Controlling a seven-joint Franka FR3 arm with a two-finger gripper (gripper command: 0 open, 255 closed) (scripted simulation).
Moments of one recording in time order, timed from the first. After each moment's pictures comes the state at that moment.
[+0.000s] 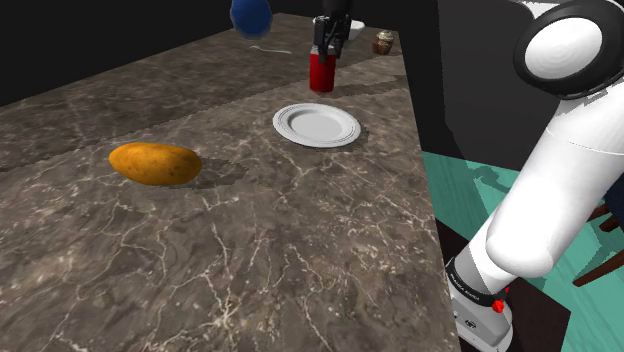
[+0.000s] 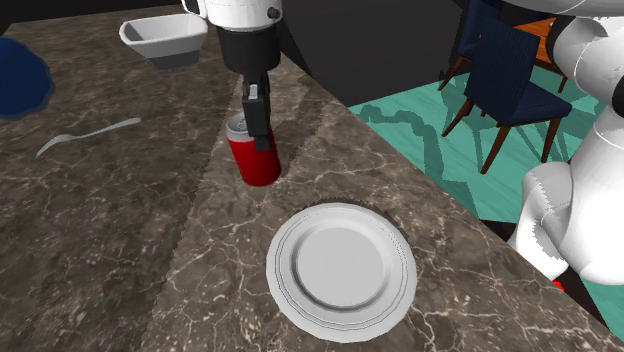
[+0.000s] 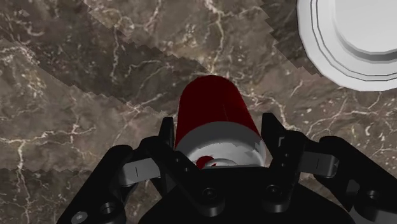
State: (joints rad) arm 0.07 0.14 -0.01 -1.32 0.00 1.46 -0.19
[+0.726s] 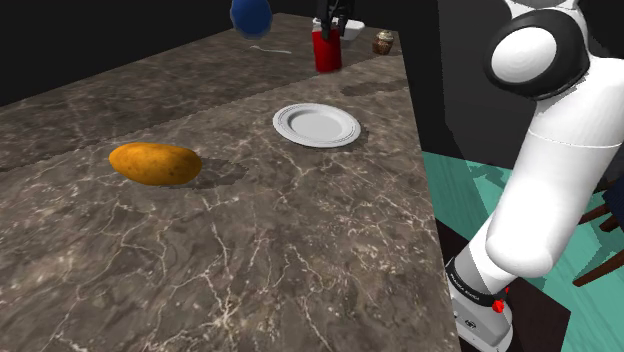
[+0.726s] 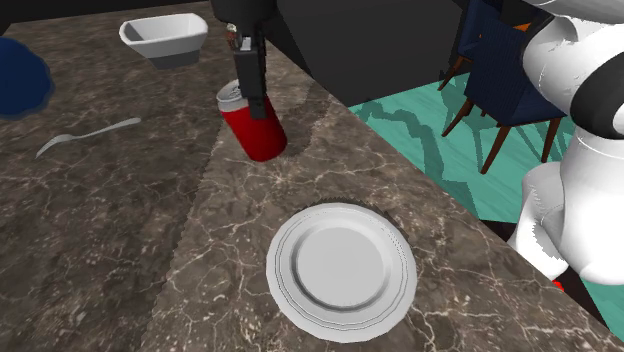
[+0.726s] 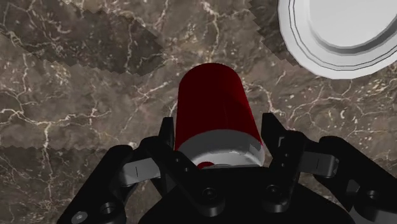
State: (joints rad) arm 0.07 0.25 -0.01 -1.00 0.00 1.25 -0.20
